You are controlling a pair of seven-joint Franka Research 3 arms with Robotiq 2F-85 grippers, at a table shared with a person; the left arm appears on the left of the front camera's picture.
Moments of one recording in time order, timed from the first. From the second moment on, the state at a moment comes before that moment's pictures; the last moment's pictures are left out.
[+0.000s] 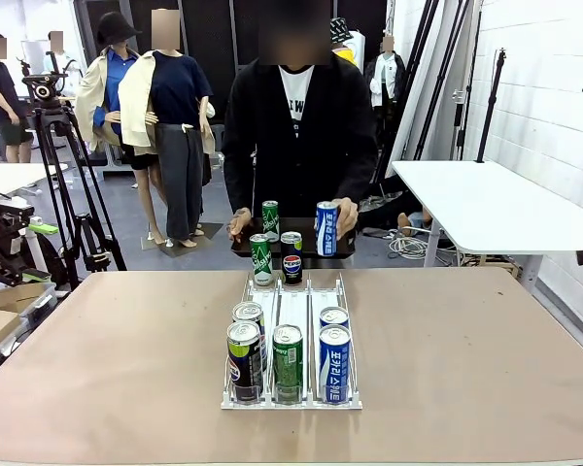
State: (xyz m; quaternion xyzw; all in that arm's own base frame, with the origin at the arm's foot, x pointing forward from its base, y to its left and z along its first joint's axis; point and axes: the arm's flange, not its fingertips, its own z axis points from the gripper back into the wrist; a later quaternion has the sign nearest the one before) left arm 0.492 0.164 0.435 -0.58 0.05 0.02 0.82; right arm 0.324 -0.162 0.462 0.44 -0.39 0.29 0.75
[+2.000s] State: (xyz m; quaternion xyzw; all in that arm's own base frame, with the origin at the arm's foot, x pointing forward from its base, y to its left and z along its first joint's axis) left arm 0.492 0.164 0.435 -0.58 0.05 0.02 0.82; right arm 0.324 -0.162 0.462 0.44 -0.39 0.29 0.75
